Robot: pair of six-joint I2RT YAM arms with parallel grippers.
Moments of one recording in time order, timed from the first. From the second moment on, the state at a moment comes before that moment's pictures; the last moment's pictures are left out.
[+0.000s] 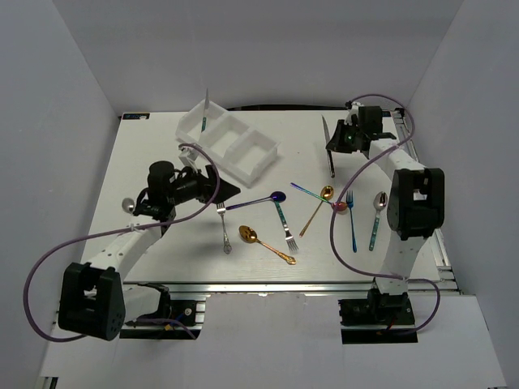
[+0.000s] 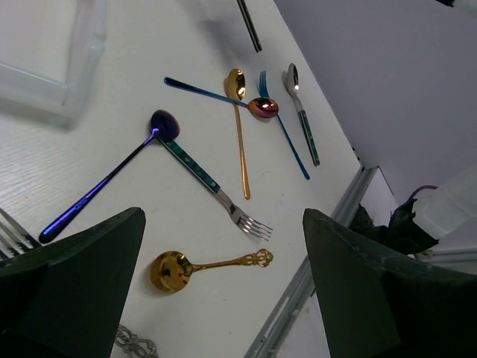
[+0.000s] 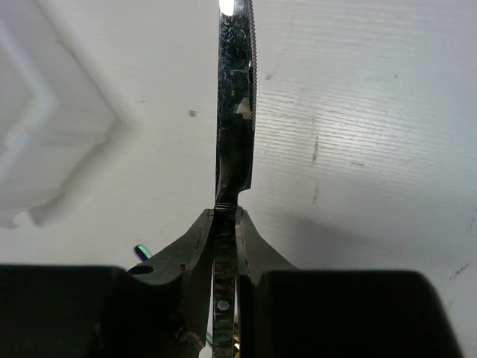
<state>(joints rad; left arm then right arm) -0.21 1.16 0.65 0.23 0.73 -0.51 0.09 1.99 1.51 -0.24 -0.34 0.16</state>
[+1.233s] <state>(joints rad) -0.53 1.73 1.27 0.37 0.53 -0.78 0.40 1.38 1.07 -0.01 -0.46 0.05</state>
